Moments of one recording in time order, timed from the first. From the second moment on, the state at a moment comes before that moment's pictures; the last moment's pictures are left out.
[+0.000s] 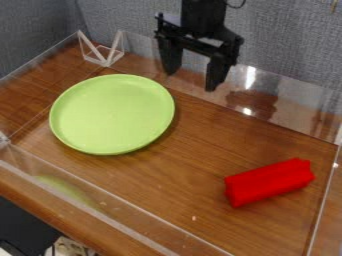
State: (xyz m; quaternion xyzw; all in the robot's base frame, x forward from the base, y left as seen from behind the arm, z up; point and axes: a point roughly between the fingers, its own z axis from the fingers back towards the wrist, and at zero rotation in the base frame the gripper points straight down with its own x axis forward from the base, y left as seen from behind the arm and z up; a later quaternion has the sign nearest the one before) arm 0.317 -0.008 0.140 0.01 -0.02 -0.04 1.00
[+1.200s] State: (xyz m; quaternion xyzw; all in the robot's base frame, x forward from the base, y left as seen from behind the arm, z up) arm 0.322 -0.059 0.151 0.00 -0.01 -0.09 1.00
